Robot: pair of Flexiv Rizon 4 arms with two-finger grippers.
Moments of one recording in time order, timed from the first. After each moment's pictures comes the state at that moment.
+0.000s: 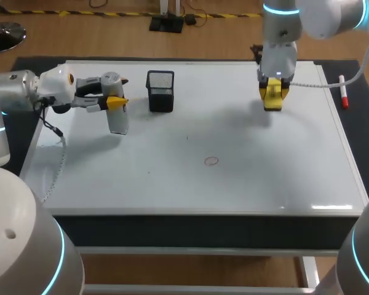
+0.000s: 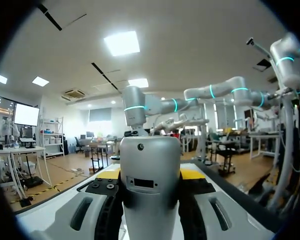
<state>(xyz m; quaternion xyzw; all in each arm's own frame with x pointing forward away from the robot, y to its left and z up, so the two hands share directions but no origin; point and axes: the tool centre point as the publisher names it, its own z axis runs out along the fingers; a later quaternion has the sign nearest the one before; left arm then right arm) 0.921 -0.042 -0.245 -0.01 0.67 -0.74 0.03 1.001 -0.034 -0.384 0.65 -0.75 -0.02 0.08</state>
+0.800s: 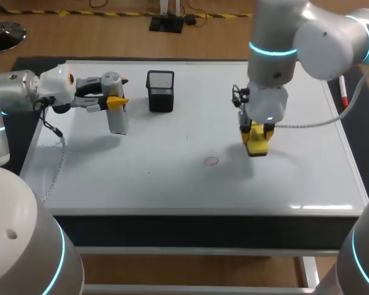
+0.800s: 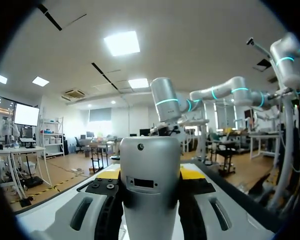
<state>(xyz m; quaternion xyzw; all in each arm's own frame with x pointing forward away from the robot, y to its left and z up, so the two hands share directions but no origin) 0.921 -0.042 -0.245 -0.01 0.67 -0.74 0.03 0.837 0.042 -0.371 0.73 -0.68 -0.06 0.07</state>
